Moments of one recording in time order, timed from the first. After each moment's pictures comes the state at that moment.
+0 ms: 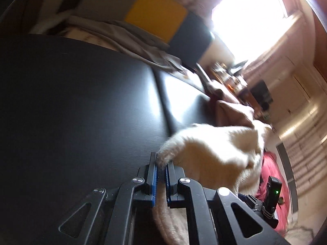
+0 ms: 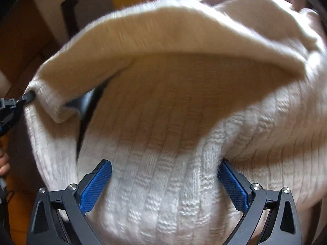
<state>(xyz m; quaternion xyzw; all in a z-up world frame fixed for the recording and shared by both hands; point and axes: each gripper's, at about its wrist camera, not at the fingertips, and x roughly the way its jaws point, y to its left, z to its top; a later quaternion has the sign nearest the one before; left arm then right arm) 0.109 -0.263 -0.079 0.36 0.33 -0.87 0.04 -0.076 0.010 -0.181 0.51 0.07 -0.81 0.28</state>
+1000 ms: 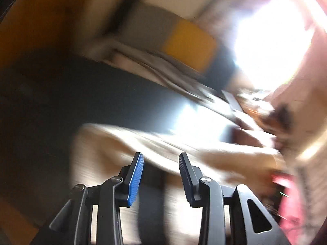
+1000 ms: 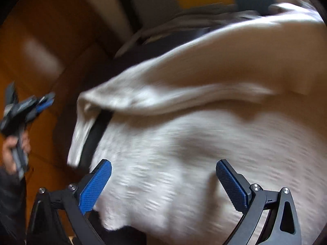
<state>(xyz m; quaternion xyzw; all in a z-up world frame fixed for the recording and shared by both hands) 0.206 -0.310 -0.038 0.32 0.36 -0.87 0.09 -0.035 -0.037 -0.165 0.49 0.00 -0.75 0.44</state>
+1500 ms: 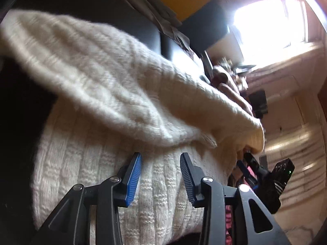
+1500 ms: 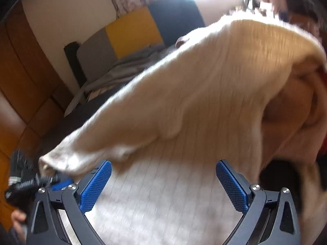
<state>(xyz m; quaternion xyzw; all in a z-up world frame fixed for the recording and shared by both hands) 0.094 -0.212 -0.150 0.39 0.46 -0.80 0.01 -0.094 0.057 -0.129 0.40 -0.05 -0.87 0.28</state>
